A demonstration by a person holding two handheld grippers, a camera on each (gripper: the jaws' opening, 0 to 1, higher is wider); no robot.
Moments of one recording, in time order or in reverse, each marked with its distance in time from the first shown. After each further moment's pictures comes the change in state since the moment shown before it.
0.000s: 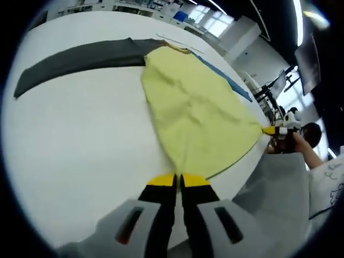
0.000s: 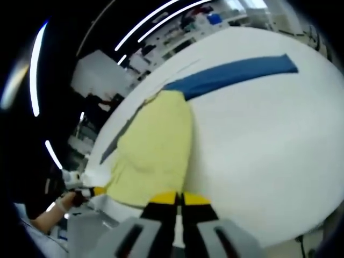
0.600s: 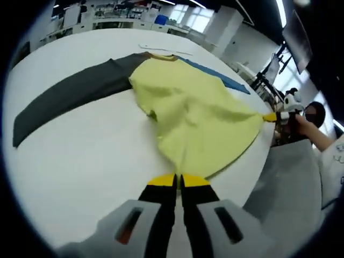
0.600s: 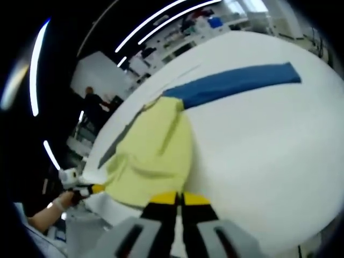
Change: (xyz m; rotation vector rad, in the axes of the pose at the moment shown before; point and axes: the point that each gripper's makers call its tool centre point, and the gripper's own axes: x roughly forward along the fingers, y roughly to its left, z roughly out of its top) left arm 0.009 -0.008 0.030 0.174 -0.047 0.019; right arm 0.004 -0.001 0.017 -0.009 -0.036 -0.015
